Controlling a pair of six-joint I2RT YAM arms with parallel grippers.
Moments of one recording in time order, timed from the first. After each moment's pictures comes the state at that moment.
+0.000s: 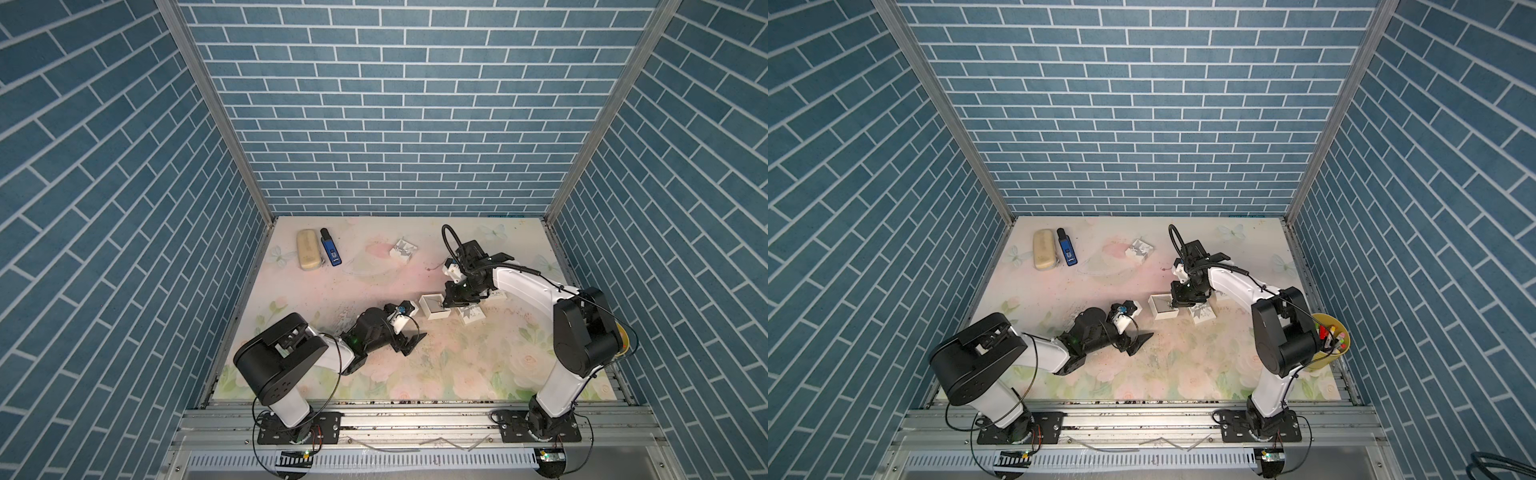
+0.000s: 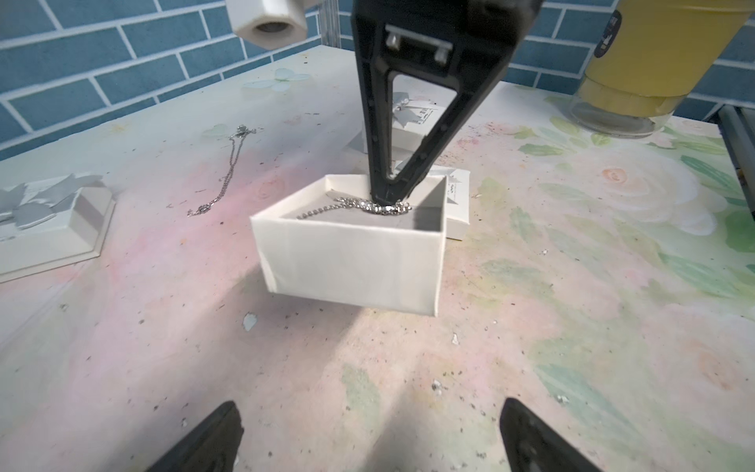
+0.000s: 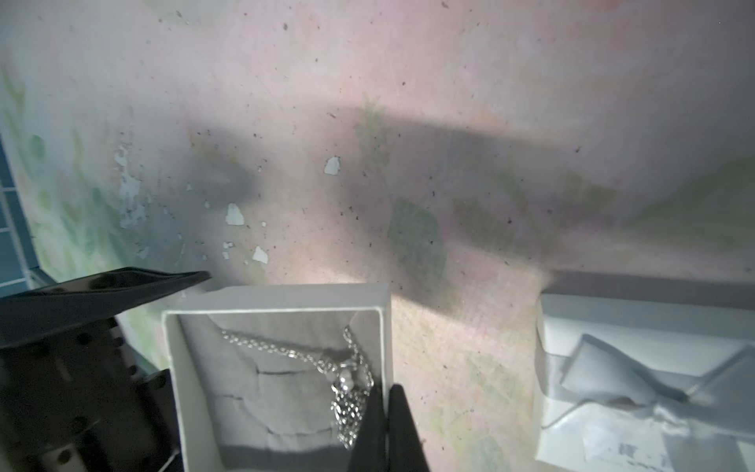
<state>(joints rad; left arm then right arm) -0.78 1.62 0.38 0.85 0.18 0.06 0.53 1.77 1.25 -0.78 -0.36 0.27</state>
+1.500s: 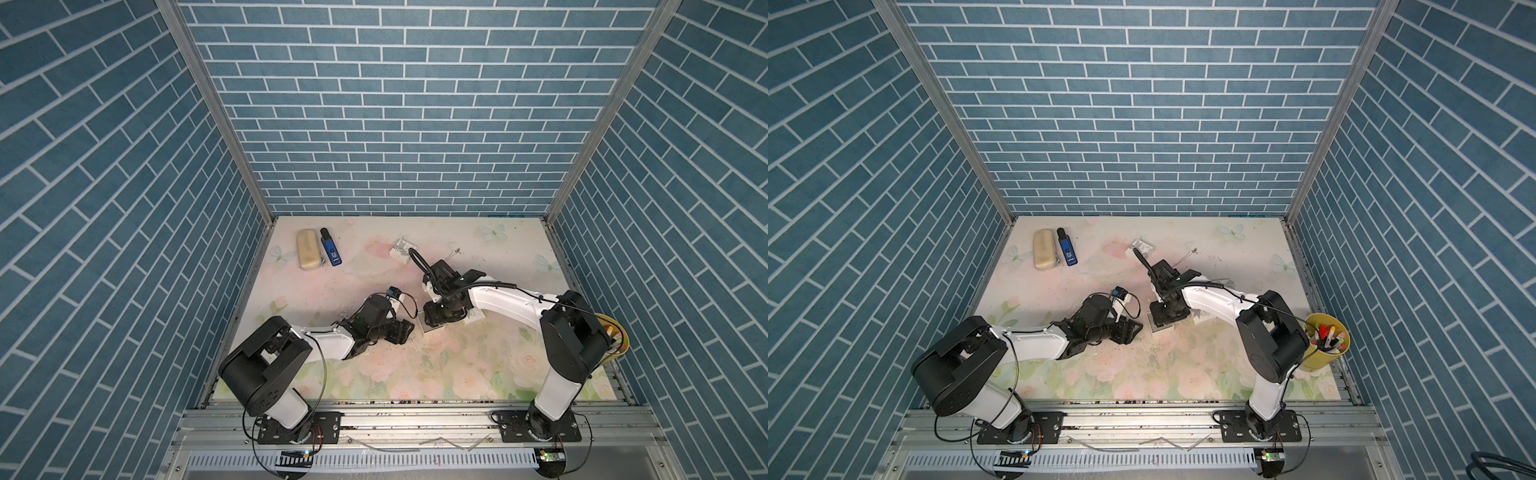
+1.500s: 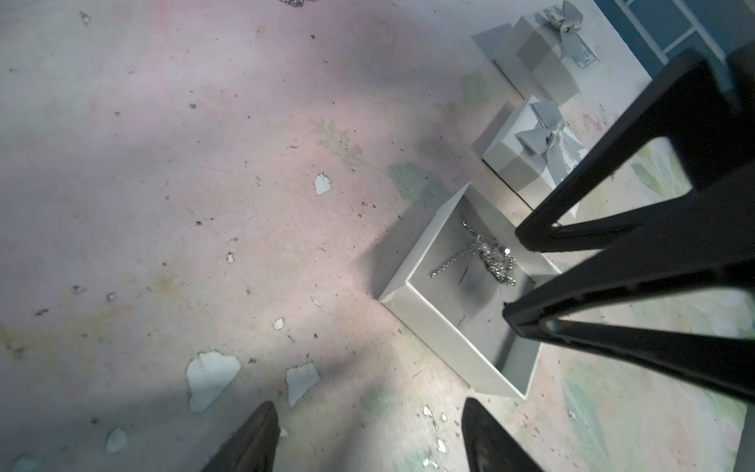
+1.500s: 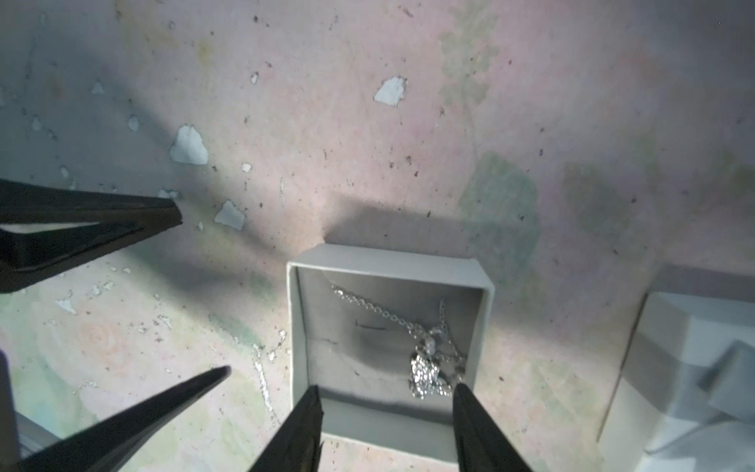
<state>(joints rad) -0.72 1.56 0.54 0.31 0.16 -0.36 0.76 1.79 1.21 -0.74 -0.12 0.31</state>
